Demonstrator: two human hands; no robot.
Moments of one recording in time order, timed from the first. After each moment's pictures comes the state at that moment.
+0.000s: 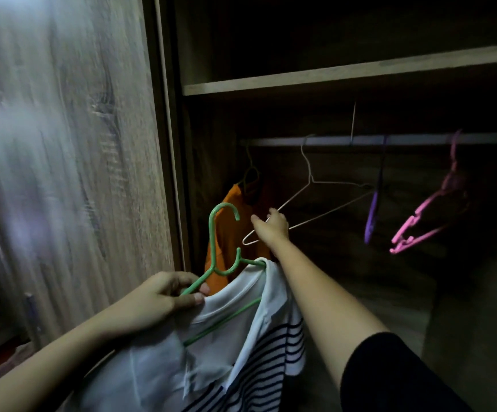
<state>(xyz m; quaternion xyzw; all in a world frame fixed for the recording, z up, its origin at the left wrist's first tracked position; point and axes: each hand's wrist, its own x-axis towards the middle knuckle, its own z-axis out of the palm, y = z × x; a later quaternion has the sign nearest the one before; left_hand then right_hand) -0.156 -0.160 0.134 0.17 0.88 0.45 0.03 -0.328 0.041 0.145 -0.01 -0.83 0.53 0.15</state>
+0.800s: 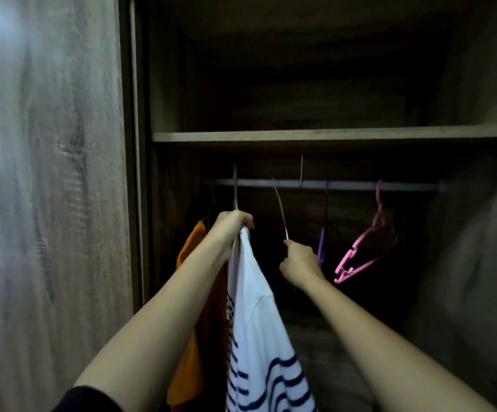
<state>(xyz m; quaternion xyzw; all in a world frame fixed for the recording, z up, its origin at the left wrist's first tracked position) -0.238 0.008 0.238 0.08 0.68 0.72 -0.05 -0.223 0.148 0.187 -0.05 -0.94 0.25 0.21</state>
